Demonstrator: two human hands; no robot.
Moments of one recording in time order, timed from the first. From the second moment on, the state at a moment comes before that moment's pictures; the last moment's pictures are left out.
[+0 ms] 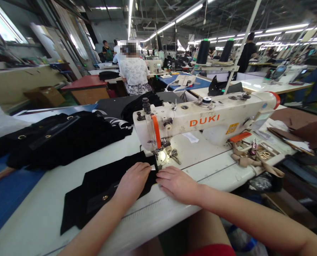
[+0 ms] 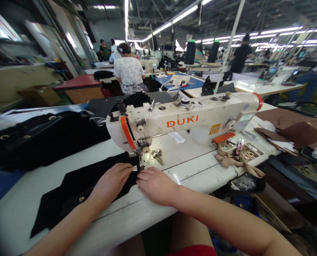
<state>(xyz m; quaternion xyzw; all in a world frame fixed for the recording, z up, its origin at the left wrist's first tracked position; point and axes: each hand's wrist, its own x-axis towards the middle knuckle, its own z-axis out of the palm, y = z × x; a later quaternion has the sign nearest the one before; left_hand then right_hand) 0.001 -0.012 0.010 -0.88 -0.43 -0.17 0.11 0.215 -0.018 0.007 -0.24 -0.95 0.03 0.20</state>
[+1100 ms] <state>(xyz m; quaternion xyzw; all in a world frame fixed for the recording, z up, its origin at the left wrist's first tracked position) -0.003 -0.001 0.006 -0.91 -0.35 -0.16 0.13 0.214 -0.015 0.008 -0.27 -0.93 0.05 0.23</state>
